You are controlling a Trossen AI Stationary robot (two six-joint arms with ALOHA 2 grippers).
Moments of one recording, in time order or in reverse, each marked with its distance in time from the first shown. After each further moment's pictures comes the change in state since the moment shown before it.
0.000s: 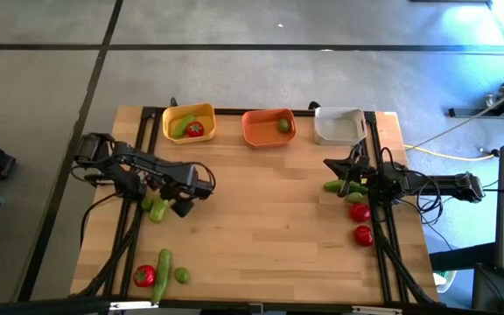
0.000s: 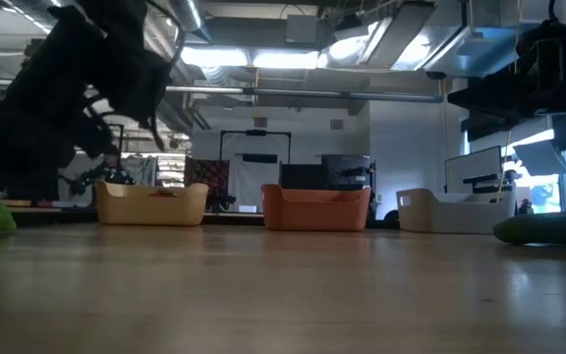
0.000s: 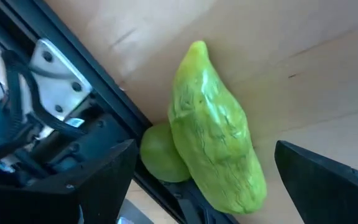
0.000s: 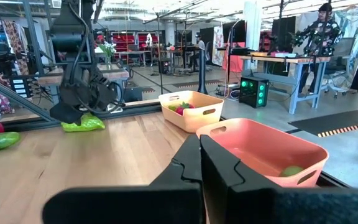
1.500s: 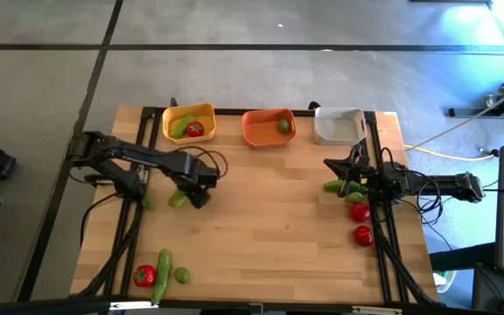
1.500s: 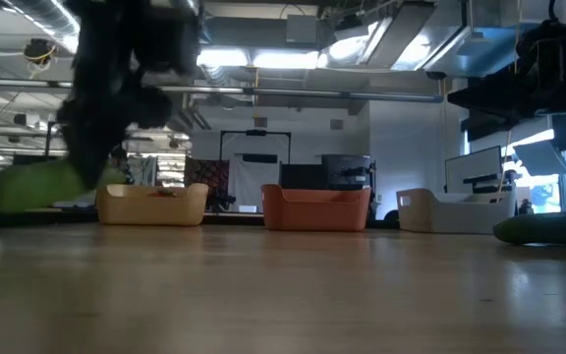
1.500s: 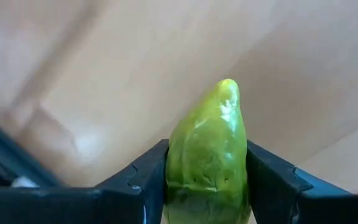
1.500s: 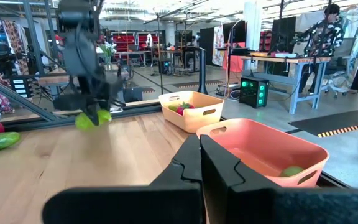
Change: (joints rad) left arm 0.074 -0.094 0.115 0.229 -0.208 0.202; right arm 0.000 0.000 0.000 0.001 0.000 0.000
